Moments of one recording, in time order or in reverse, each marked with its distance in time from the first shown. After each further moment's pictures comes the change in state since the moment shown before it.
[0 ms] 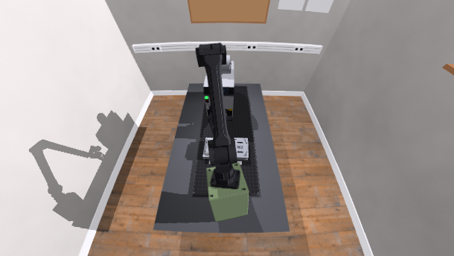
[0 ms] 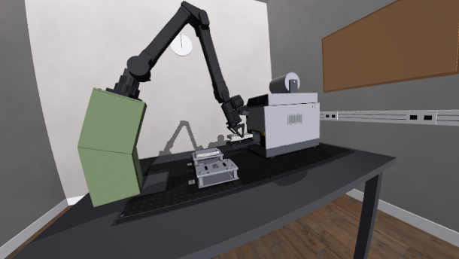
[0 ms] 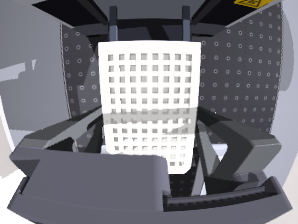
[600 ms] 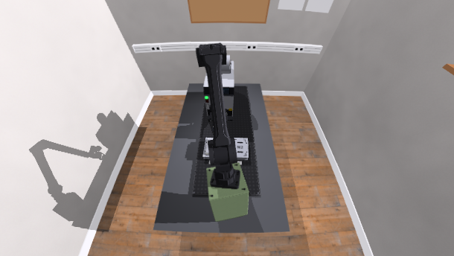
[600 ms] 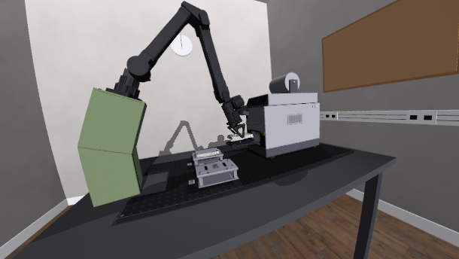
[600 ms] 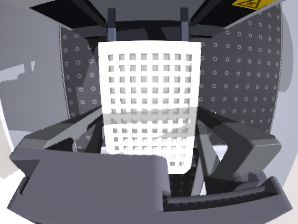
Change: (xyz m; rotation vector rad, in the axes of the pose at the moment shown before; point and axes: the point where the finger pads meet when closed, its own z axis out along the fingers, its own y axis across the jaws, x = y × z) arm -0.002 -0.002 0.002 0.002 -0.003 0.002
